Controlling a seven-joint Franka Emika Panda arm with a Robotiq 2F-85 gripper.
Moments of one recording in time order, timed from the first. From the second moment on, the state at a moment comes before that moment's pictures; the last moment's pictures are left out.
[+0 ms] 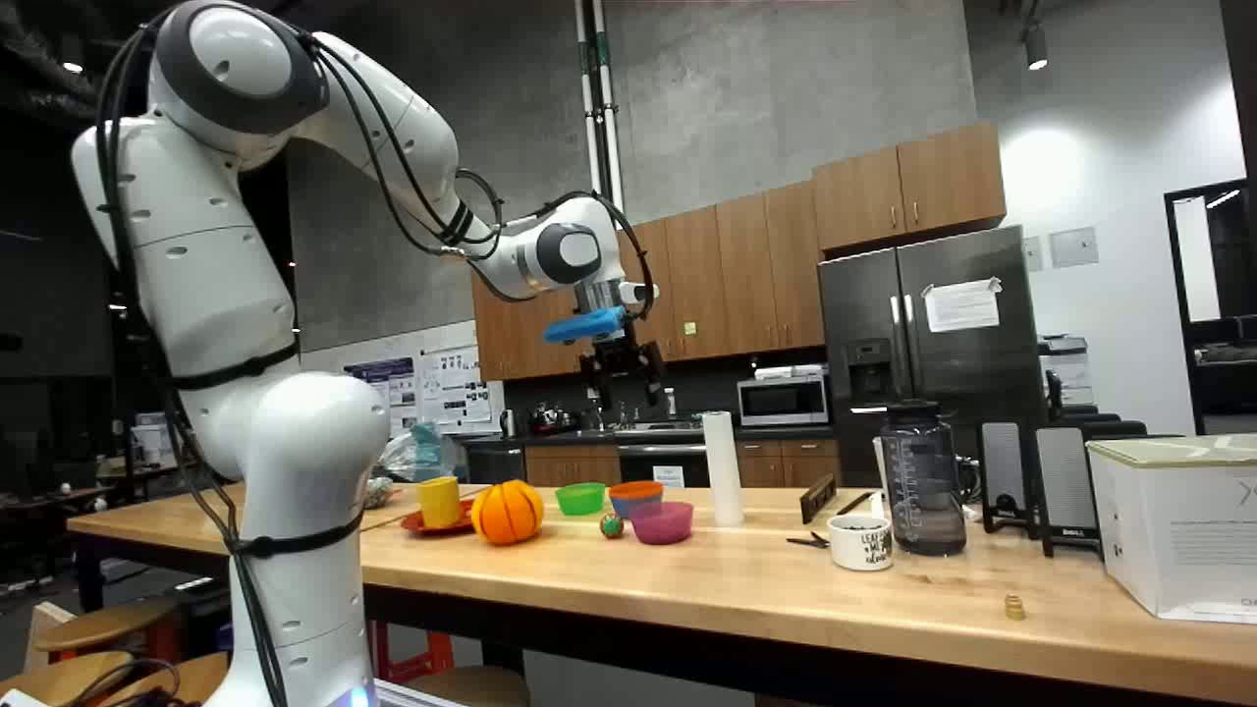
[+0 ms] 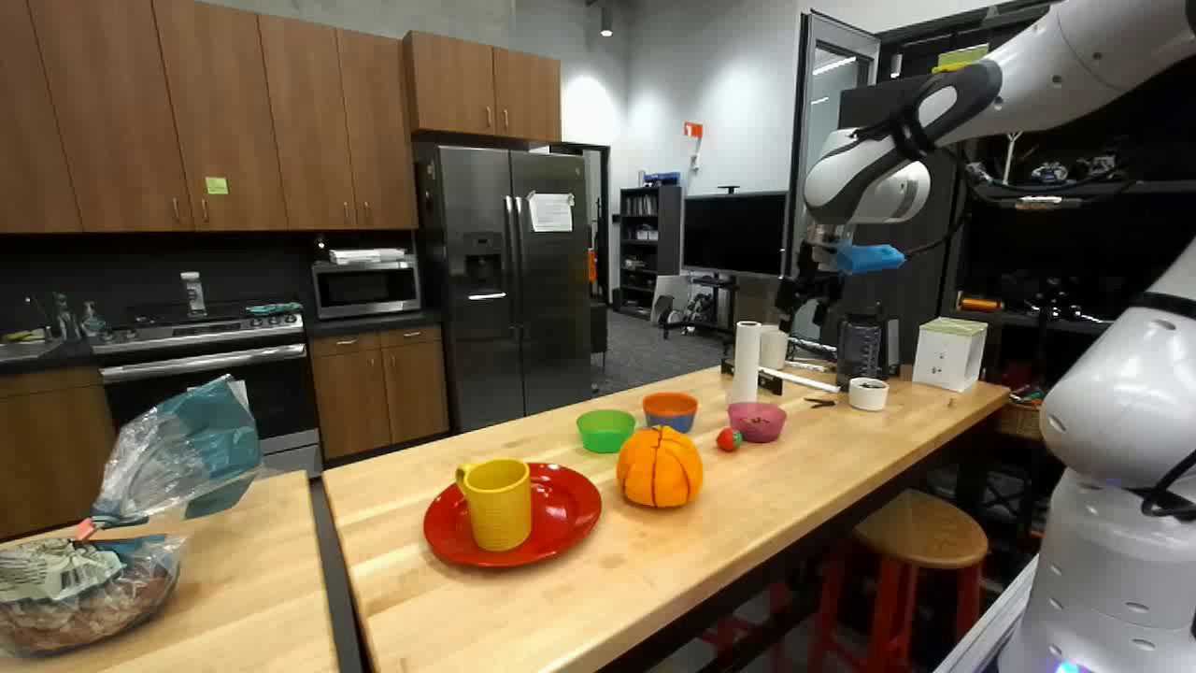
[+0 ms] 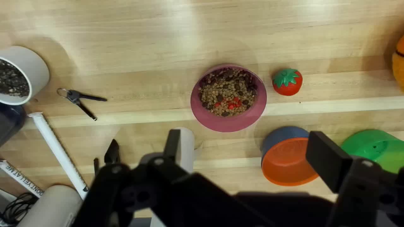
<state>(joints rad) -0.12 -0.37 -0.21 -2.44 -0.07 2.31 -0.19</state>
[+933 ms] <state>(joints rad) -0.11 -0.34 -0.19 -2.40 -0.06 2.33 -0.19</state>
